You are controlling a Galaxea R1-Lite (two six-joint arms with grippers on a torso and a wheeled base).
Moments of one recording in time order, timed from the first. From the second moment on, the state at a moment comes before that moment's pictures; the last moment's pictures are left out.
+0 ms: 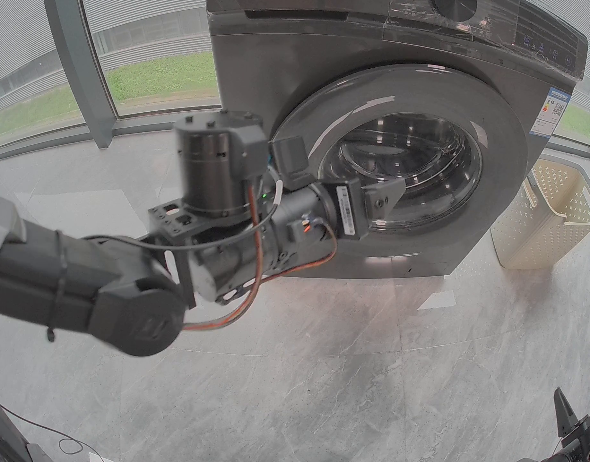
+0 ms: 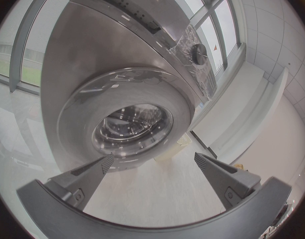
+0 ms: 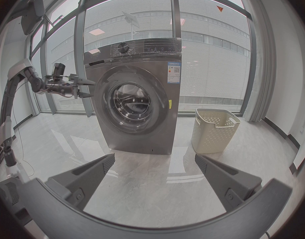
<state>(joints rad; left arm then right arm) -0.80 1.84 -1.16 -0.68 0.01 -0.34 -0.01 0.02 -0.02 0.00 0.04 -0.02</state>
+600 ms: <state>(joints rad) -0.70 1.05 -0.47 -0.56 0.01 -0.26 -0.01 0.02 -0.02 0.00 0.04 -0.02</state>
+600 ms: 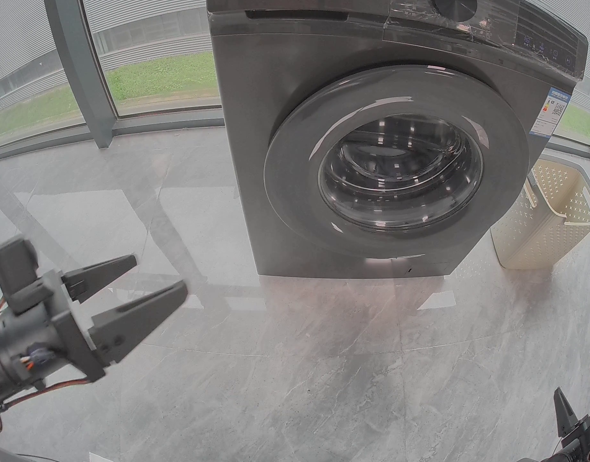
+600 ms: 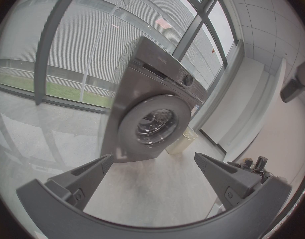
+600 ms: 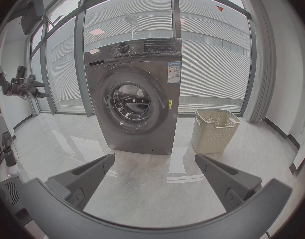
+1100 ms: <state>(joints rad) -0.22 0.31 -0.07 -0.26 -0.14 -0.11 -0.01 0.02 -0.02 0.00 0.04 -0.02</state>
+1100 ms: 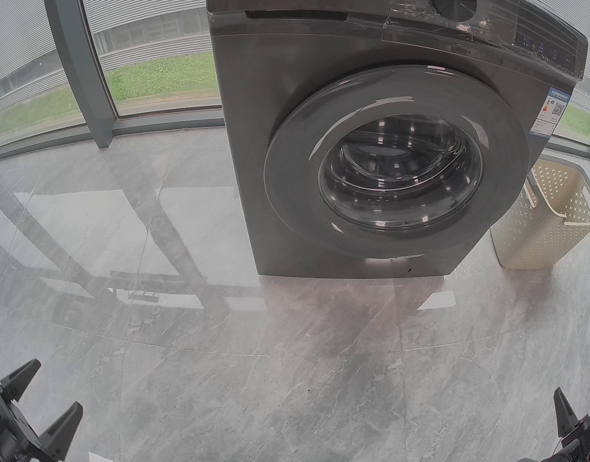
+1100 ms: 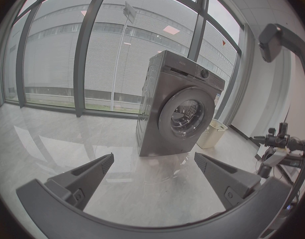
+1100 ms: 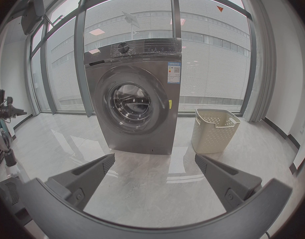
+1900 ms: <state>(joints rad) 0.01 0.02 -0.02 0.00 0.00 0.01 -0.01 0.02 -0.02 0.00 0.04 -0.02</state>
